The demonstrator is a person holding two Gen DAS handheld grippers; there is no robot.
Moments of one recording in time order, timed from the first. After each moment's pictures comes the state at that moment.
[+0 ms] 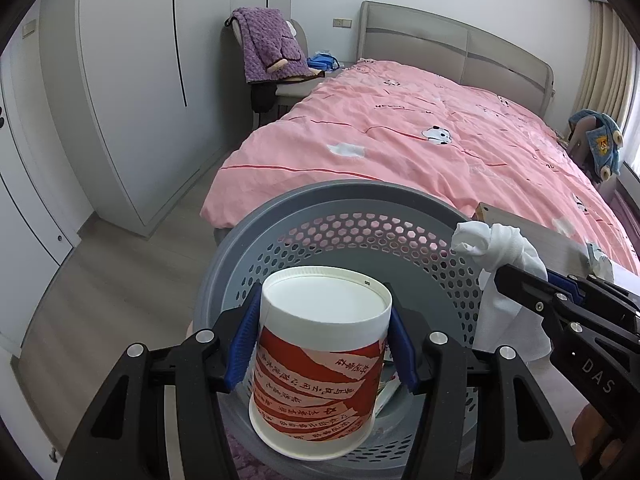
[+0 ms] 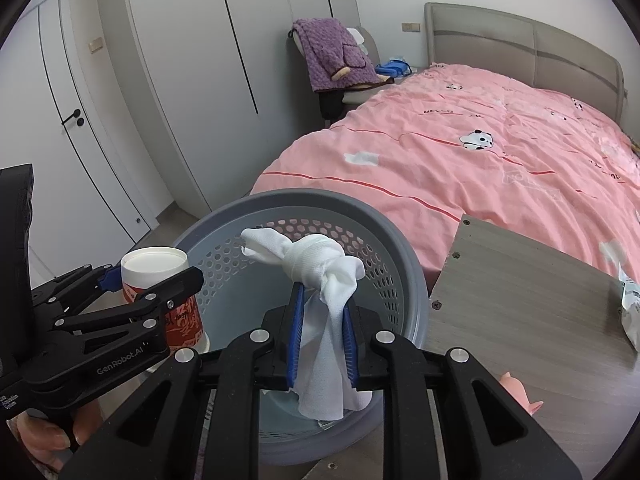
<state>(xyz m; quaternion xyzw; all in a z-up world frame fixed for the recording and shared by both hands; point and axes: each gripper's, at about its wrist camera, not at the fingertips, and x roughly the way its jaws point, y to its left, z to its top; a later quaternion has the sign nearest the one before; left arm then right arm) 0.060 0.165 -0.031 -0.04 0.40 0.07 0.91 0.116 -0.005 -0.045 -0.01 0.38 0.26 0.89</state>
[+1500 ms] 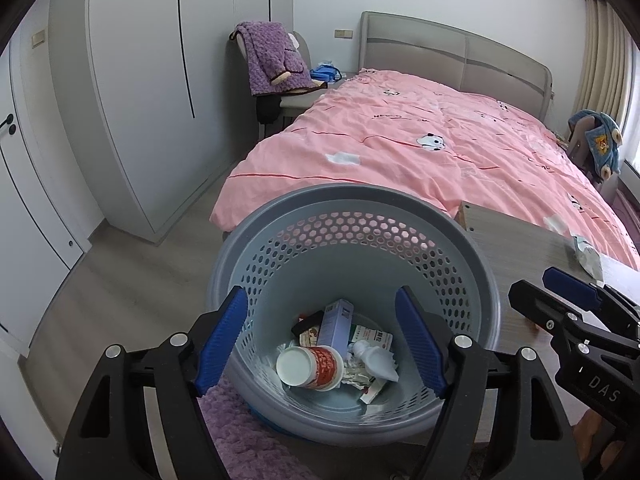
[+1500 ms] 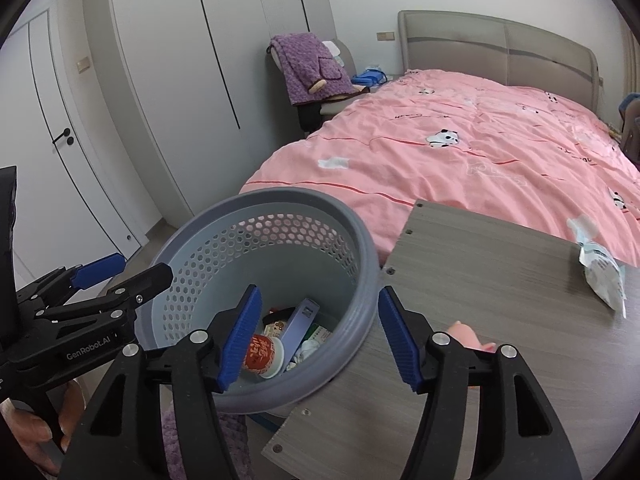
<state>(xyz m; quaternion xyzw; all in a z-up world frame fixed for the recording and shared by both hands) 0.019 0.138 -0.007 -0.03 0.38 0.08 0.92 0.082 -0.048 -0.036 0.01 0.36 0.23 0.90</state>
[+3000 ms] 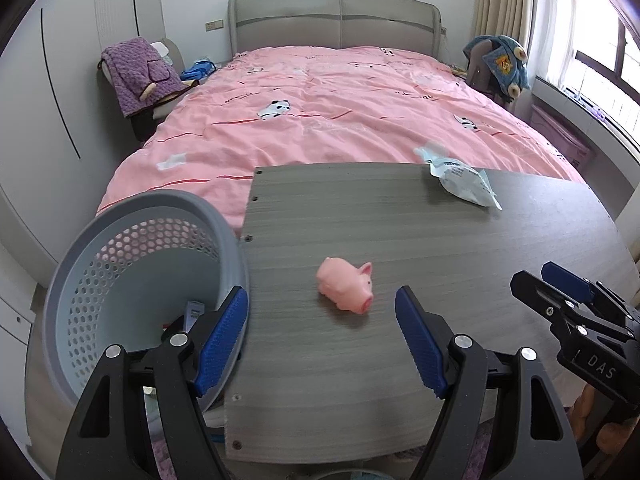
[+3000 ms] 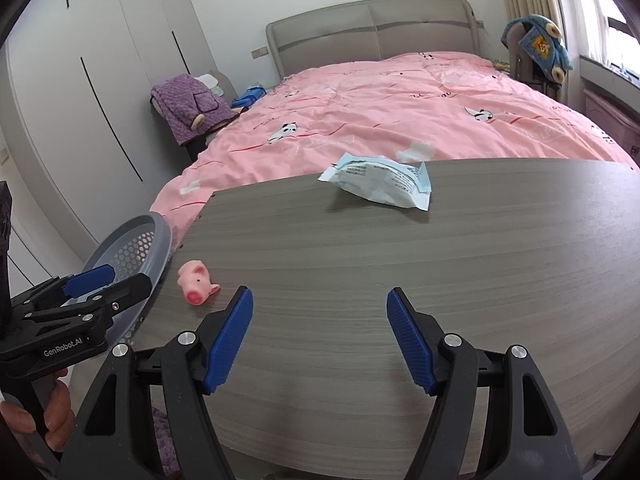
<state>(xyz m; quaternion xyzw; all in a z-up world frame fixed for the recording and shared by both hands) 0.037 -0.055 -0.028 0.05 0.42 -0.10 0.90 0.037 -0.261 -0.070 0.12 0.37 0.06 0.92</state>
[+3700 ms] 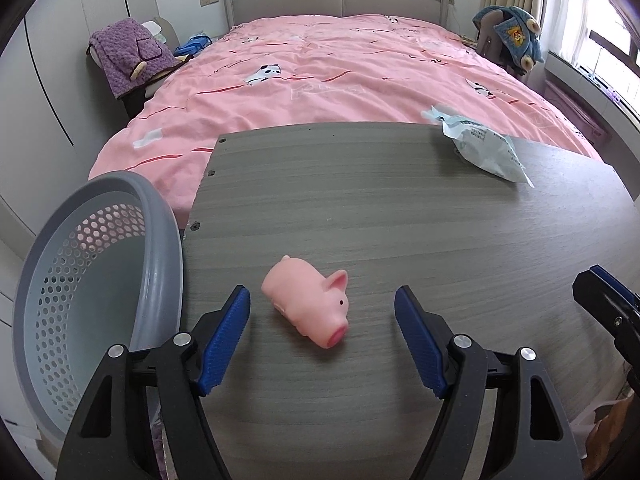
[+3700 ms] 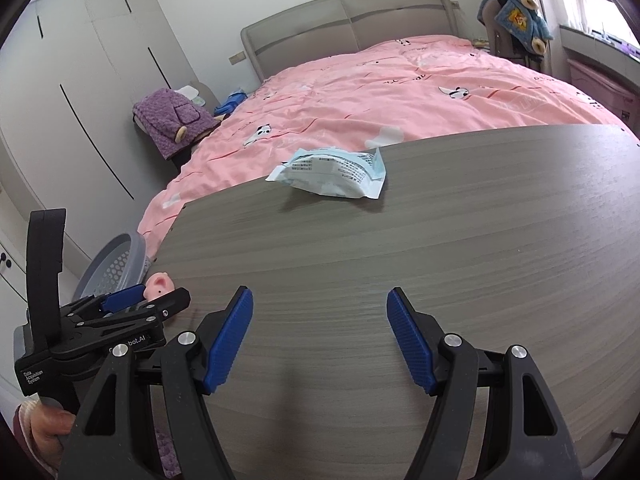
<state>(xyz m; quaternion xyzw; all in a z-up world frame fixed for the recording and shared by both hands) 0.080 -0.091 -0.076 0.07 0.47 -0.08 0.88 0.041 -0.302 -0.086 0.17 0.37 0.04 0.91</state>
